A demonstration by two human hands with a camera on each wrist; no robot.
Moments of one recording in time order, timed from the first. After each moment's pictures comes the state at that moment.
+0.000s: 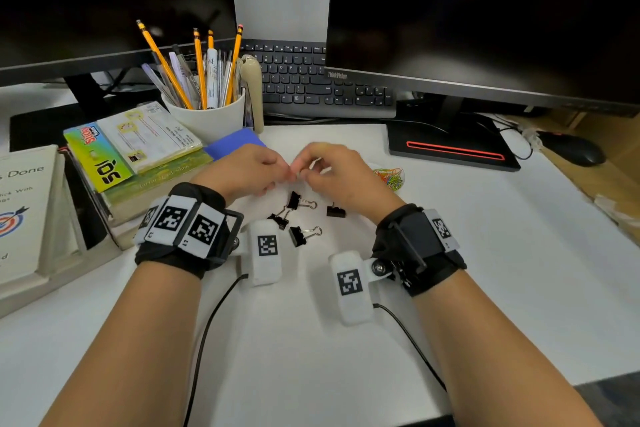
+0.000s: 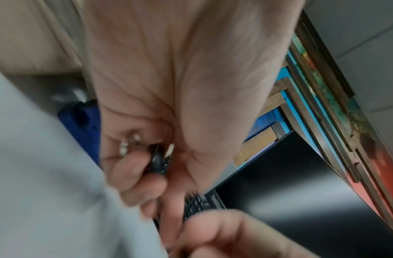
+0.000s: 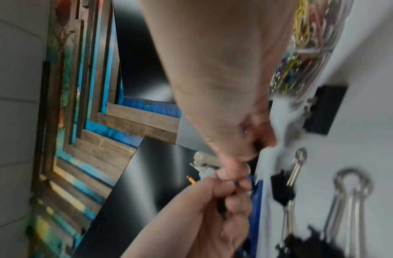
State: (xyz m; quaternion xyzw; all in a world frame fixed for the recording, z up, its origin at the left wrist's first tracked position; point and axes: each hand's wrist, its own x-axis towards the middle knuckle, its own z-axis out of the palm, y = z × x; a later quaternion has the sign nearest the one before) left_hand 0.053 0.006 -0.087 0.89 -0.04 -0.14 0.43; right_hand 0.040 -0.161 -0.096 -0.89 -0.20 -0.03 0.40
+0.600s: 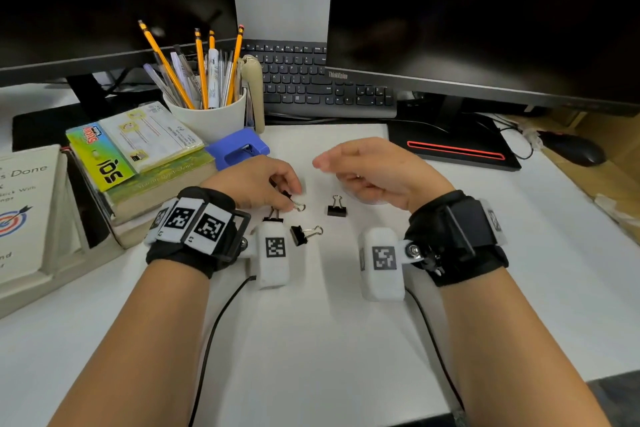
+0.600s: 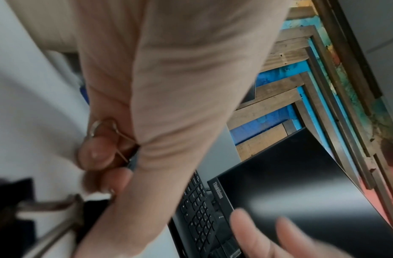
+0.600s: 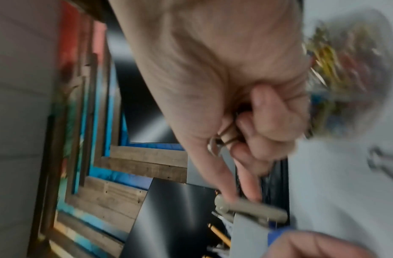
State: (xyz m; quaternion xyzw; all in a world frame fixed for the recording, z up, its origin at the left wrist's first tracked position) left_hand 0.047 0.005 -0.091 0.92 -0.13 -0.17 0.33; right_hand 0.031 -0.195 -0.066 -0.78 -0.04 0.18 0.59
